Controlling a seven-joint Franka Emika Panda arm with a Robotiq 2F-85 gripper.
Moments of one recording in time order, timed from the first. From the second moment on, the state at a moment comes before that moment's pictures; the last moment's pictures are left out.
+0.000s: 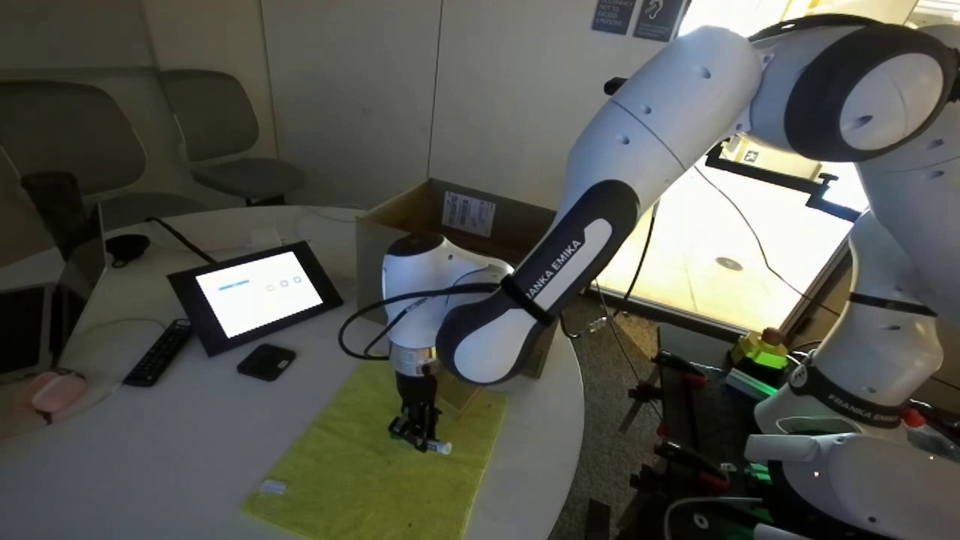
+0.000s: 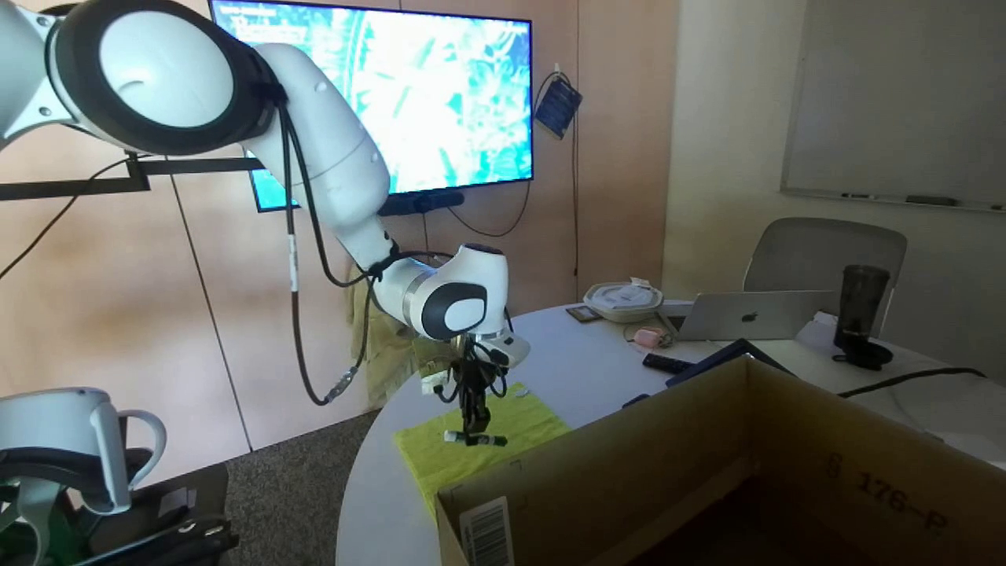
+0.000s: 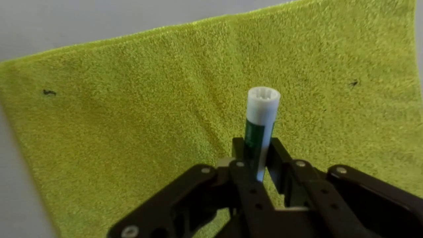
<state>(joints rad) 0.32 0.83 0.06 -1.75 0.02 2.49 0.48</state>
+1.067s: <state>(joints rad) 0.59 0.87 -0.21 -1.79 -0.15 2.66 0.91</state>
